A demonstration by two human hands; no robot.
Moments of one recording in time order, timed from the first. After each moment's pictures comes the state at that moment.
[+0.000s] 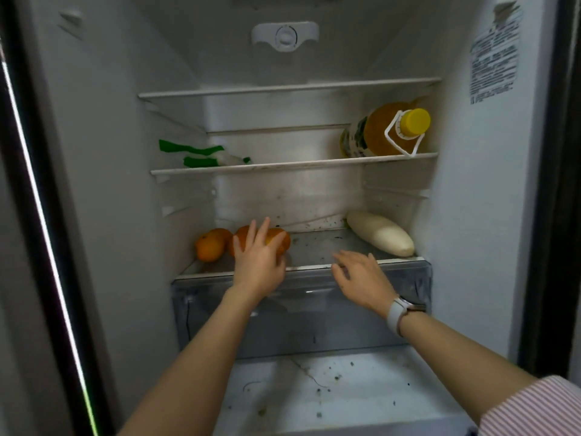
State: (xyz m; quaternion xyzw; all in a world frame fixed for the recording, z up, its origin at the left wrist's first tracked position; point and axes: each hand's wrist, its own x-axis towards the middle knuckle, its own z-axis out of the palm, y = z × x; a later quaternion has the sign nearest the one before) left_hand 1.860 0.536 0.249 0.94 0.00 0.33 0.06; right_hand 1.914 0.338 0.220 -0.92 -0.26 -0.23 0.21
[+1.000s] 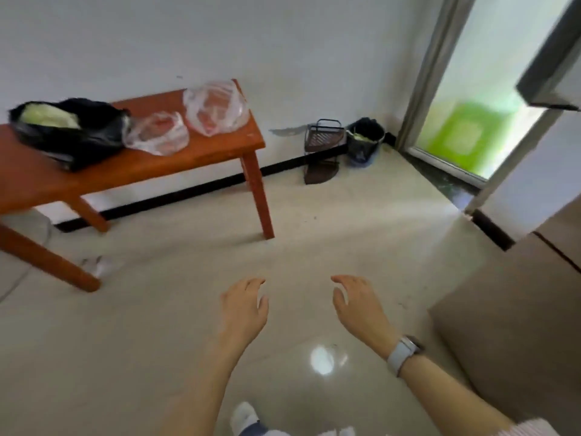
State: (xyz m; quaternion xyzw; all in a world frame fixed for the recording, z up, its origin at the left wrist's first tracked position) left_hand 0.926 0.397 -0.146 0.68 0.71 0.10 0.16; right_hand 1.145 0.397 -0.125 -0.65 -0.69 0.26 0.20
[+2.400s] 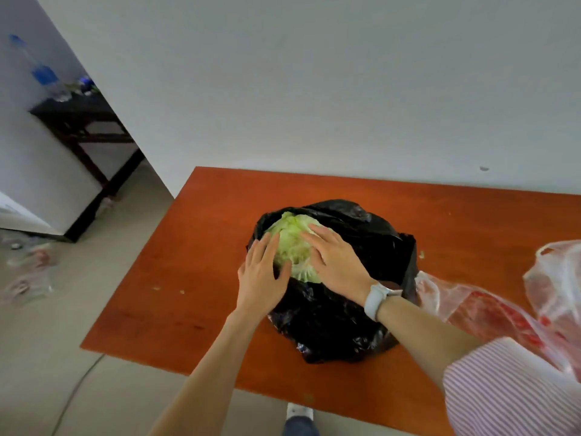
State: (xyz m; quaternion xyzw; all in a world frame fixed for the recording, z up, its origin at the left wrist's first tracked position) left_hand 0.127 0.950 -0.113 0.47 0.83 0.25 0.13; right_hand 0.253 1.056 -0.097 -0.31 -0.90 0.27 0.14
